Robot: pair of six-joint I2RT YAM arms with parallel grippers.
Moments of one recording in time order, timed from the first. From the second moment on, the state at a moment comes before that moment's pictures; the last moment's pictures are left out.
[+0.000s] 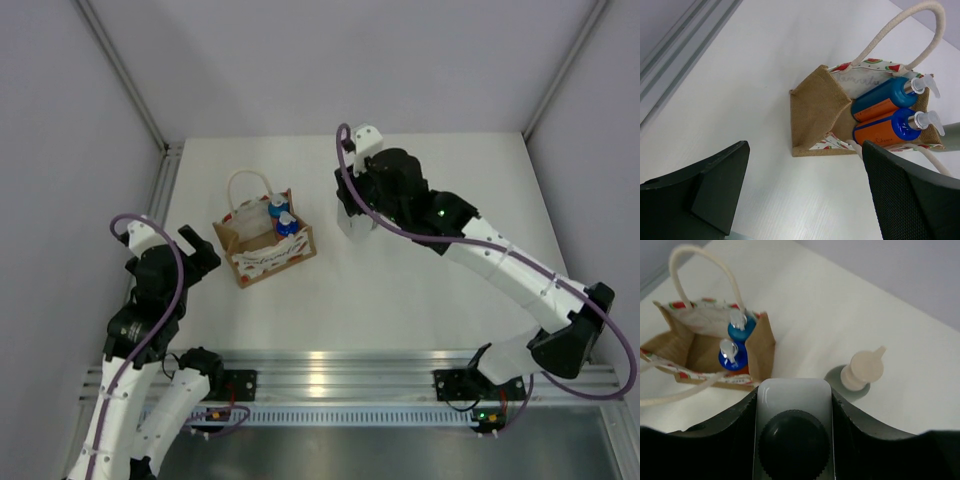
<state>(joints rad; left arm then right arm) -0.24 0.55 0.91 -0.82 -0.45 -0.59 0.85 1.43 1.60 -0.47 0.26 0.01</state>
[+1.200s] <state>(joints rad) -0.24 0.53 0.91 -0.82 -0.48 -0.59 0.78 1.51 1.19 -0.47 0.21 0.19</state>
